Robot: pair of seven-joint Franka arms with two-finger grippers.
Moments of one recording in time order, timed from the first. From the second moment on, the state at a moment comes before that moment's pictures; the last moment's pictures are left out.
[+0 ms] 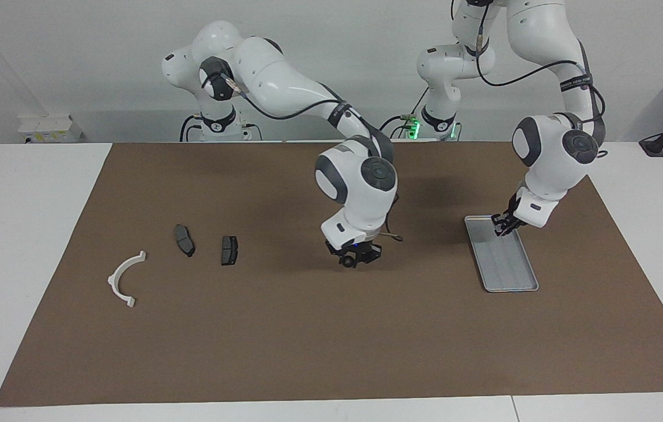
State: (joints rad) left arm -0.05 0.15 -0.07 -2.01 -0.04 2.16 -0.30; right arm 0.43 0.74 0.01 -0.92 -0.08 1.55 0.54
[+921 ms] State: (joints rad) left arm -0.48 0.47 -0.06 -1.74 -0.03 2.25 -0.84; right arm 0.05 0.67 0.03 -1.37 -0.07 2.06 -0.05
